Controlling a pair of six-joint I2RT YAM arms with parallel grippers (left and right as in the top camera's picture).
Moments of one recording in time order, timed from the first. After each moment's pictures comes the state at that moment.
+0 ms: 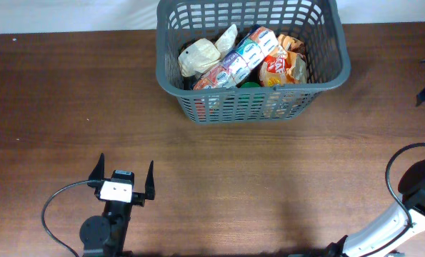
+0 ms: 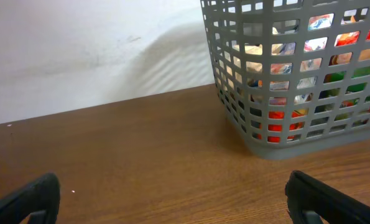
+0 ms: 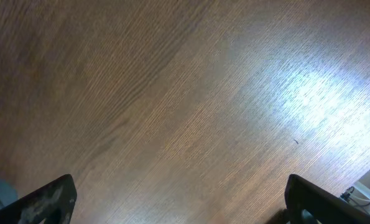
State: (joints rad) left arm 0.02 0.01 0.03 -0.09 0.14 0.14; right arm -0.63 2.07 2.21 -1.60 0.09 0.29
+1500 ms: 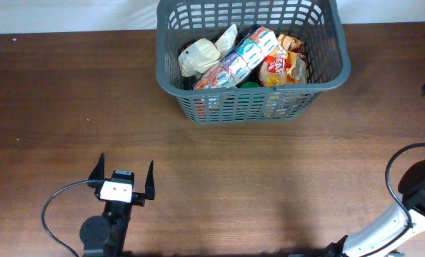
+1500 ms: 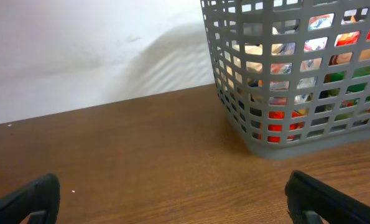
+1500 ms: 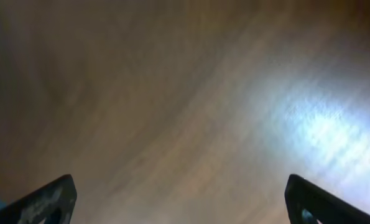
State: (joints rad) left arm 0.02 0.01 0.03 -0.09 0.14 0.14; right arm -0.62 2.06 2.21 -1.44 0.09 0.29
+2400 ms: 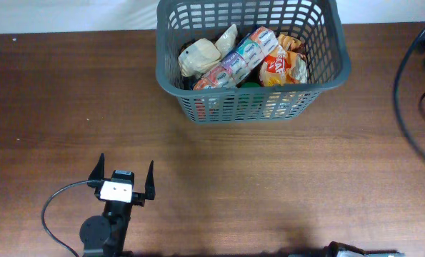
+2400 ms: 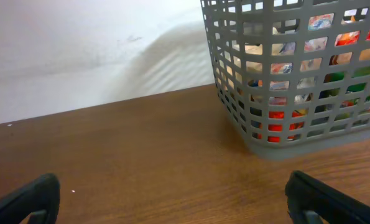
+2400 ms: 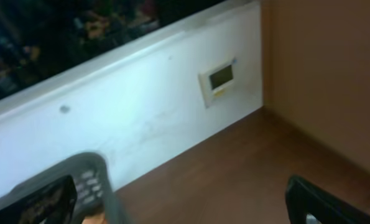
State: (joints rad) left arm 0.02 0.01 0.03 -0.09 0.14 0.14; right arm -0.29 1.18 1.56 -0.62 0.09 0.29
